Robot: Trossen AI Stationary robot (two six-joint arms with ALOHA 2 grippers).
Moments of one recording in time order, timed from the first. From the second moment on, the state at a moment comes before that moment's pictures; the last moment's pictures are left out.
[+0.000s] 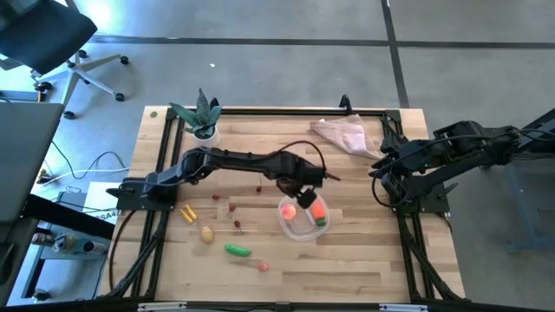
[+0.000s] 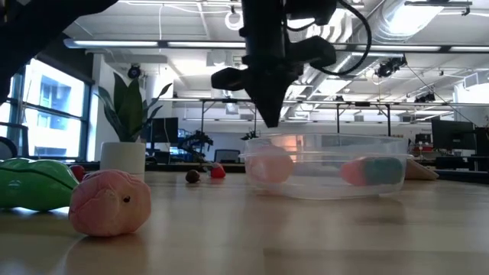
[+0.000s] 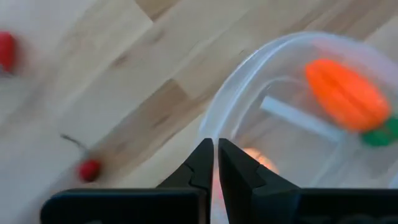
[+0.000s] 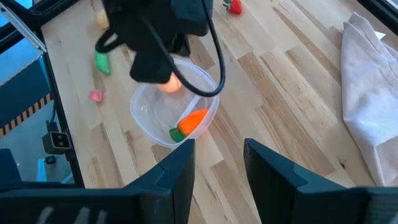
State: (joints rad) left arm 0.08 2.33 2.20 -1.30 -0.10 -0.86; right arm 0.29 0.97 1.42 -1.39 0.25 0.76
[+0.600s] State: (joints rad) left arm 0.21 2.30 2.20 -1.33 -0.16 -0.50; right arm 0.29 0.97 1.42 -1.39 0.25 0.76
